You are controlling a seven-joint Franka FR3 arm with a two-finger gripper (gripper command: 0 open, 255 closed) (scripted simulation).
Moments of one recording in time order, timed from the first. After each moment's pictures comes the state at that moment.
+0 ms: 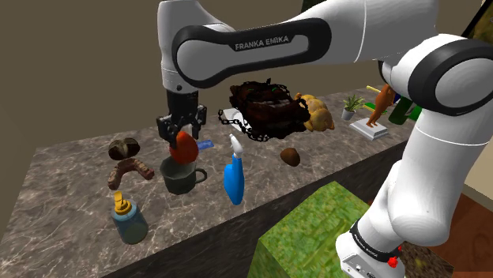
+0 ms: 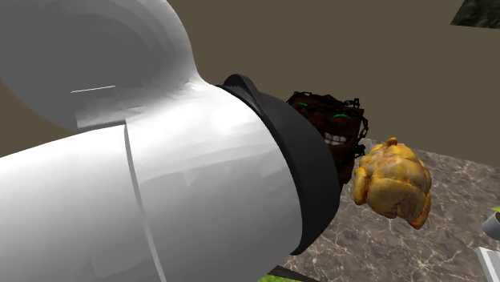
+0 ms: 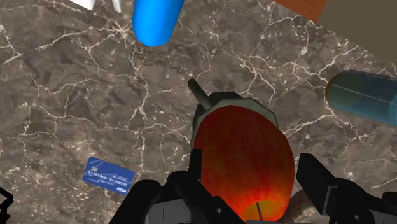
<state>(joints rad) 0.33 0.21 0.33 -1.66 -0.01 1.88 0.45</state>
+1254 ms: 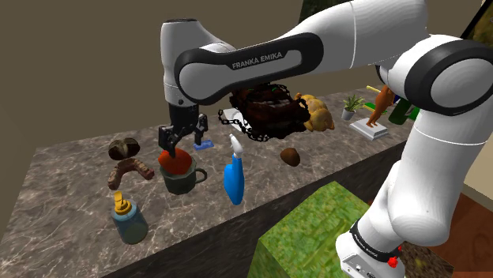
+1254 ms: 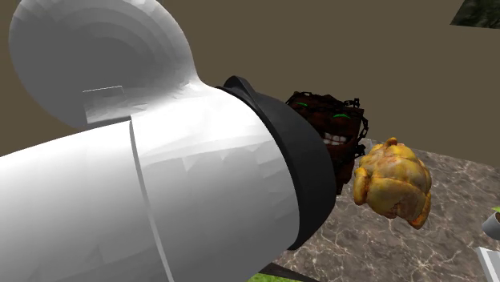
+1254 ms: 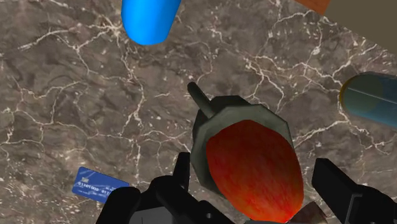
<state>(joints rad) 0.33 0.22 0.33 -1.73 -0.01 1.97 0.45</state>
